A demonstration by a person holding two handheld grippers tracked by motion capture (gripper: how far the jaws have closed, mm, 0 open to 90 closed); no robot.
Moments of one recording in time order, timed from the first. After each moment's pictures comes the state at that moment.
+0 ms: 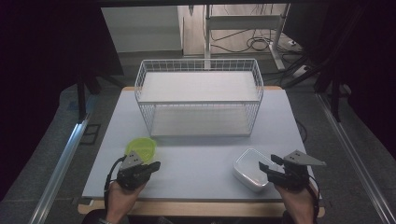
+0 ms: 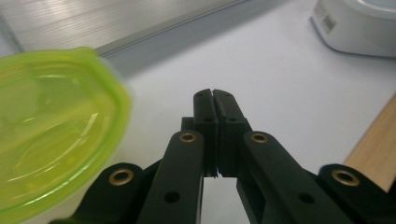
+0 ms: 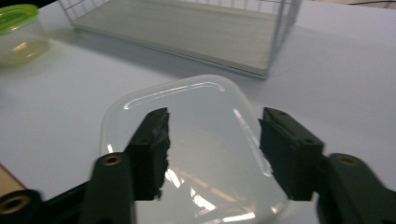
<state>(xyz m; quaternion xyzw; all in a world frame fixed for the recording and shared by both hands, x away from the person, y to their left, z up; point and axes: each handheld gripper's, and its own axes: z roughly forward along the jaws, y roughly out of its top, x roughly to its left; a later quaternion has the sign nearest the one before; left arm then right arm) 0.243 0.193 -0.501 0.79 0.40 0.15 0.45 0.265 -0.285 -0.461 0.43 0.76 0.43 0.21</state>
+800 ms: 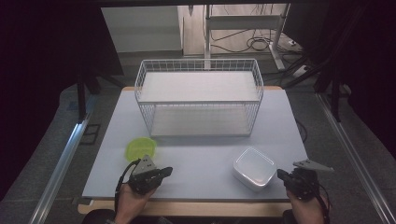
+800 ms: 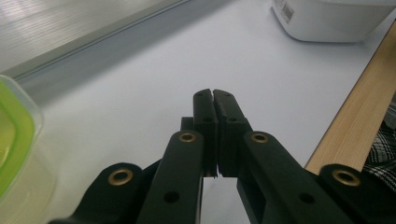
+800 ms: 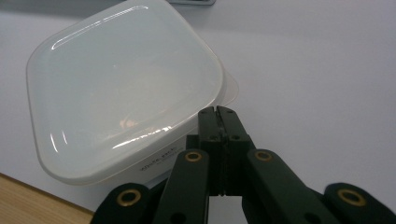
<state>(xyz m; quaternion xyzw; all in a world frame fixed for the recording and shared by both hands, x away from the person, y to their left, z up) 0.241 0.163 -0.506 0.81 0.36 0.13 0.45 0.251 -0.308 -0.474 0.54 0.74 0.35 0.19</state>
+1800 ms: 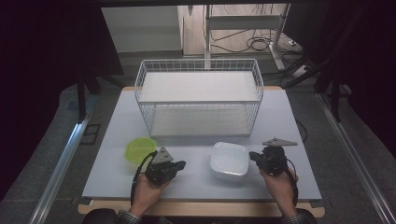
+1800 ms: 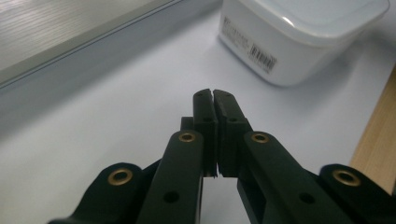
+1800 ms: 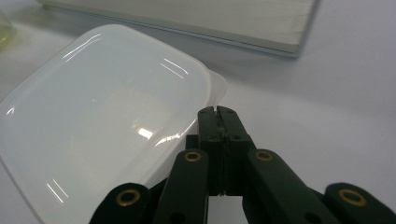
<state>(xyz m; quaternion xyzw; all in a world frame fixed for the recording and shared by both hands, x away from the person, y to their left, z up) 0.277 0.124 -0.512 0.82 0.37 0.12 0.43 0.320 -0.241 -0.482 0.47 0.78 0.38 0.15</state>
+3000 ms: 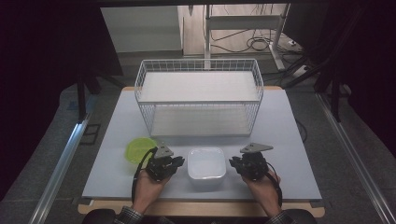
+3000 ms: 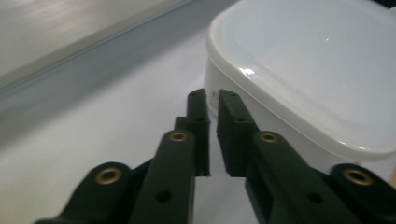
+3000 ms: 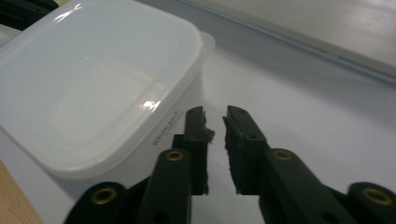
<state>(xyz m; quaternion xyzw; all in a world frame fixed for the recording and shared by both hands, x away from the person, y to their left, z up) 0.283 0.132 -0.507 0.80 0.40 0.13 0.42 0.304 -0.194 -0.489 0.39 0.83 0.38 0.14</state>
